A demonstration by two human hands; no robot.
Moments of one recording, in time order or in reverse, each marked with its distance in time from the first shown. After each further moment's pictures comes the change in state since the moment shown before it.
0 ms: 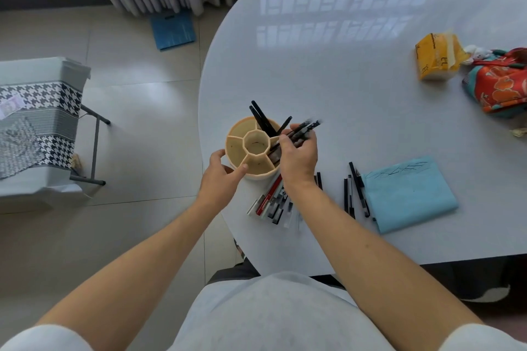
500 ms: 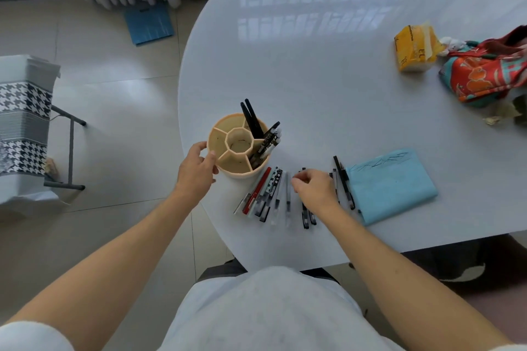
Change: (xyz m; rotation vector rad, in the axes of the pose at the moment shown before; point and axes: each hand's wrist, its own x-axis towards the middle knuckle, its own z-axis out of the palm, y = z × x) left_hand 0.026 0.001 -0.008 -0.063 0.027 0.019; right_hand 0.007 0.040 -0.114 -0.838 -0.271 0.140
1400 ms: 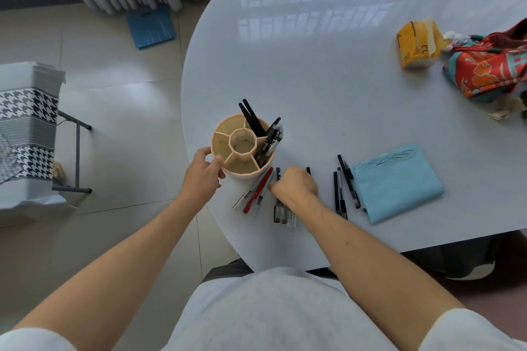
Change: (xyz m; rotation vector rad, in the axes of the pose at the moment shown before) left_hand -0.004 -0.003 0.000 0.010 -0.057 -0.012; right_hand 0.019 -0.040 0.053 -0.537 -0.054 0.161
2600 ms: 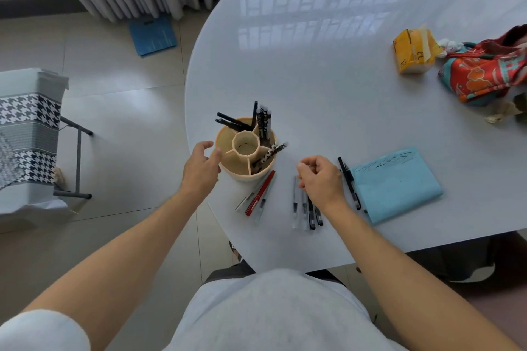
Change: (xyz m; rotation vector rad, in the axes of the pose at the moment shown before) left_hand 0.019 0.001 -0.008 0.038 0.080 0.006; right_hand -0.033 0.045 -0.042 0.777 0.223 -0.239
